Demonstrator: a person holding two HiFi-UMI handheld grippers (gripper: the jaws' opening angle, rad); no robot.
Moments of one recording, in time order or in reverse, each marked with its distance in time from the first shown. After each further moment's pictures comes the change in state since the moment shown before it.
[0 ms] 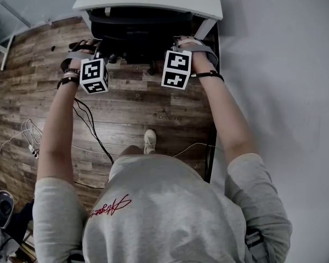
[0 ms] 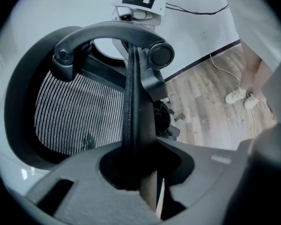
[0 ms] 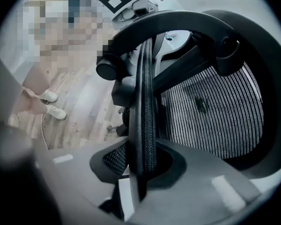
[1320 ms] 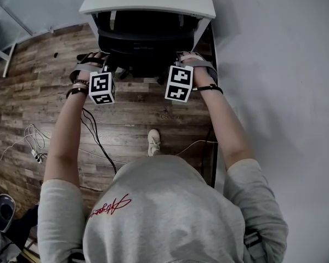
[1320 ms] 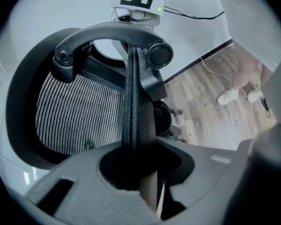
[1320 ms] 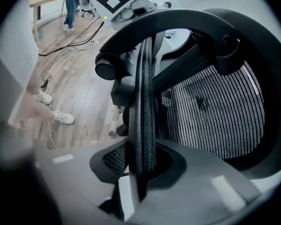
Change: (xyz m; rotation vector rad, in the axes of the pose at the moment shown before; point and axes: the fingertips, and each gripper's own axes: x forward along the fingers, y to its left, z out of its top) left arm -0.077 -0.066 0.020 0.046 -0.043 0.016; right arm -0.073 0.083 0.022 0.040 0.041 -0.002
